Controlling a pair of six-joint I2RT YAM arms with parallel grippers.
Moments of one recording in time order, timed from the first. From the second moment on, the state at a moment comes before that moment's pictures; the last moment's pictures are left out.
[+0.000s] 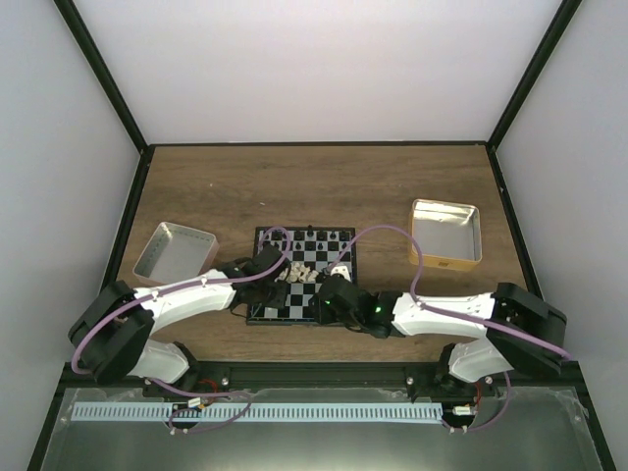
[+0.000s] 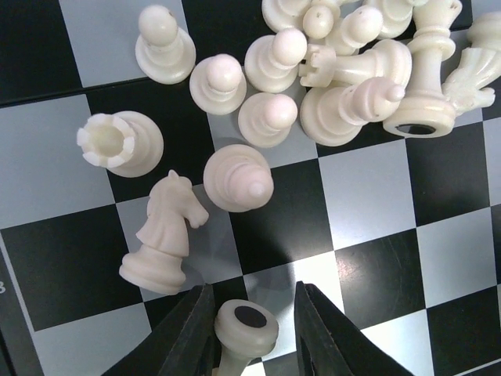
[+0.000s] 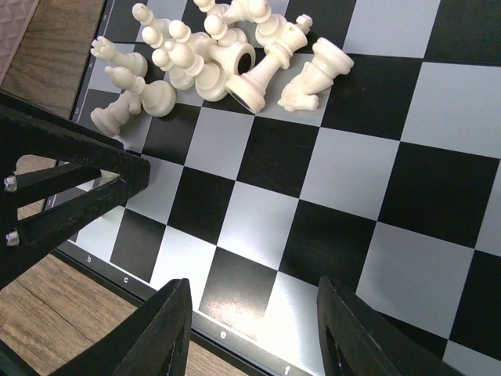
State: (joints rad) left arm -0.81 1.40 0.69 -0.48 -0.03 -0.61; right arm 1.13 1.37 0.62 -0.08 0.19 0.88
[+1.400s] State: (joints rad) left arm -0.82 0.88 0.48 -0.10 0.08 -1.43; right arm 1.13 1.35 0.60 0.37 -0.12 0.86
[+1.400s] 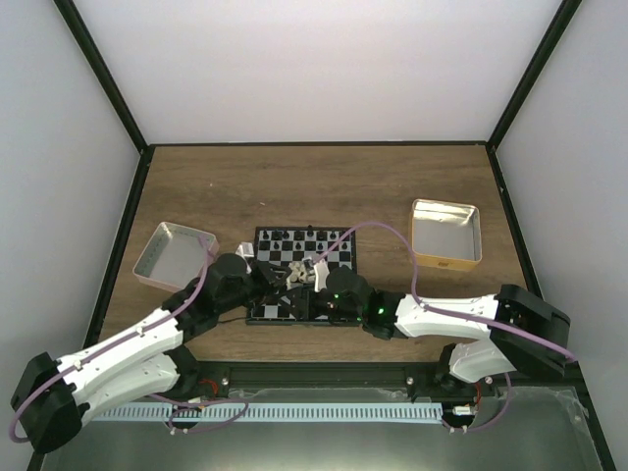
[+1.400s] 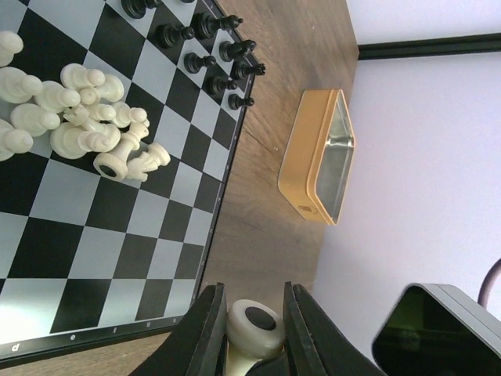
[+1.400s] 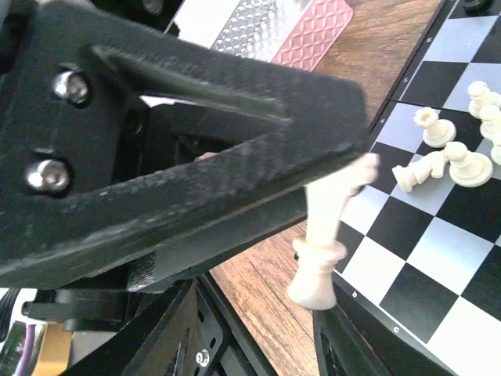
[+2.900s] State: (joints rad) left arm -0.62 0.88 0.67 -0.24 0.53 -0.99; right arm 0.97 1.17 0.73 0.06 -0.35 0.31
